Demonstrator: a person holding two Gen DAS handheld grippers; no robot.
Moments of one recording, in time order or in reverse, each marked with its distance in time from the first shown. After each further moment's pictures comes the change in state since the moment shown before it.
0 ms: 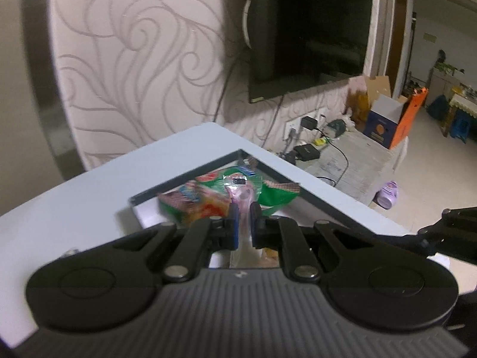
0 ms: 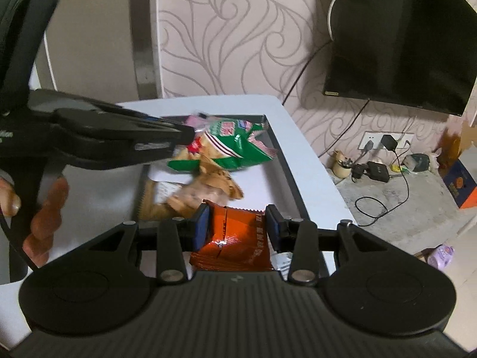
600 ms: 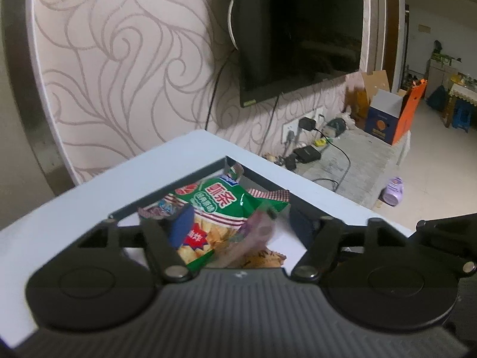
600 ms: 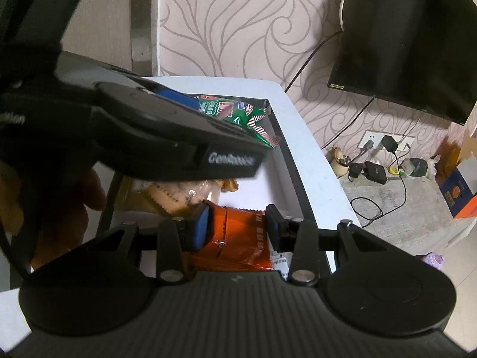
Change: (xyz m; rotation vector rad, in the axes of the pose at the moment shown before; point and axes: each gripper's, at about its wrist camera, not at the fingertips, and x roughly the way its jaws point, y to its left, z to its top) left arm 0.018 -0.021 0.000 0.064 -0.040 0.032; right arm 0.043 0.005 -0.002 -0.073 0.043 -0.028
